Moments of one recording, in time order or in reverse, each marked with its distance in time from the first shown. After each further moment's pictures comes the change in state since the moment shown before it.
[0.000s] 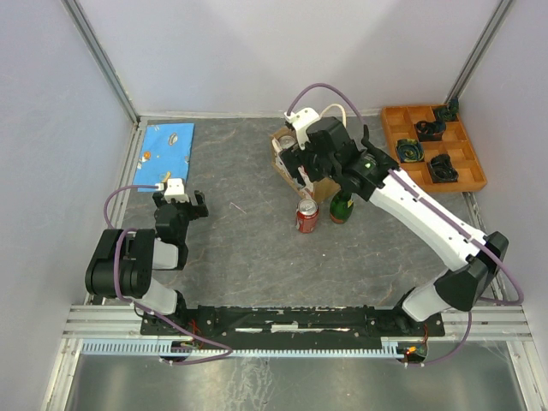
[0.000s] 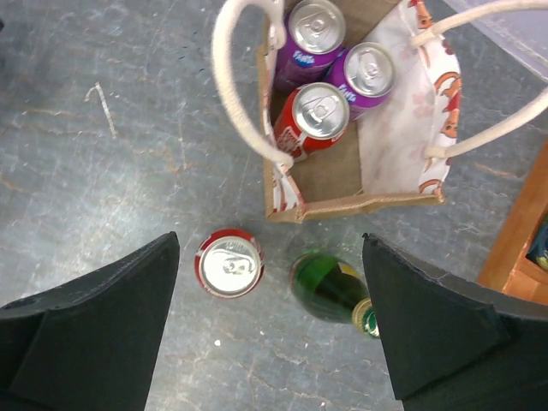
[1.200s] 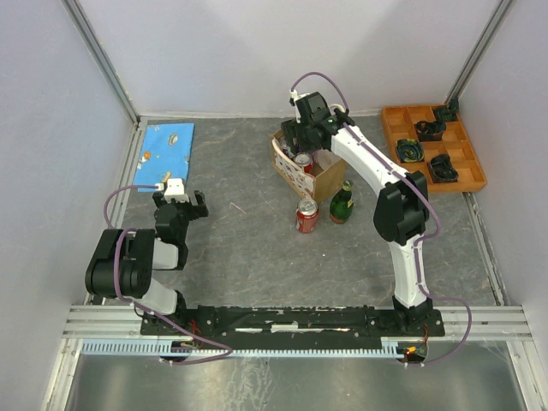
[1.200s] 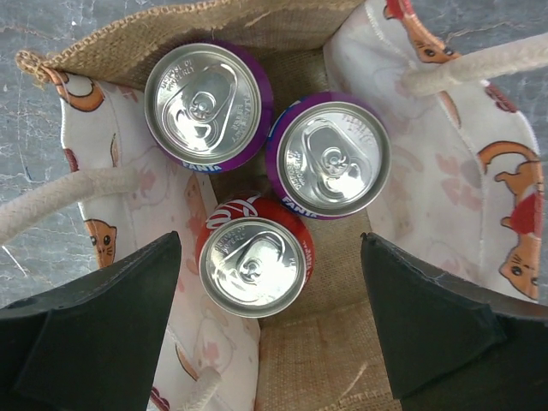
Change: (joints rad) left arm 0.000 0.000 0.000 0.000 0.000 0.000; right arm -0.248 0.636 0.424 0.005 -0.111 0.135
